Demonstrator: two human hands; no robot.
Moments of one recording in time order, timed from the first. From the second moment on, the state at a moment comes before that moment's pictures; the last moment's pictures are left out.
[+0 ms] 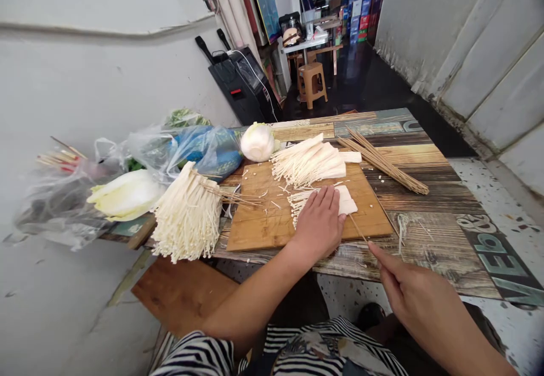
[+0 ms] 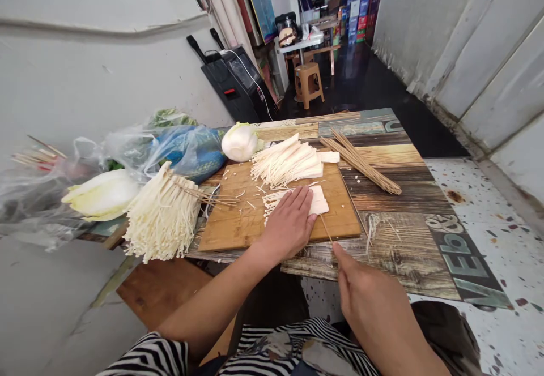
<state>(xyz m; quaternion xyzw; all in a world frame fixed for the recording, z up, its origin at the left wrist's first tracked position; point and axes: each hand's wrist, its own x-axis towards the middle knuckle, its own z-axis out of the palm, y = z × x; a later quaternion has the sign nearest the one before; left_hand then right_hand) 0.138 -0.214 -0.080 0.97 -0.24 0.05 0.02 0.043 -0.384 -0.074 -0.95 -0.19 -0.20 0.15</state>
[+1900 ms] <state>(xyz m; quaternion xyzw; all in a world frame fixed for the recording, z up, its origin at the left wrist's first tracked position) 0.142 -0.212 -0.078 0.96 -0.26 0.04 0.05 0.068 -0.366 -0.081 -0.95 -0.17 -0.21 0.18</state>
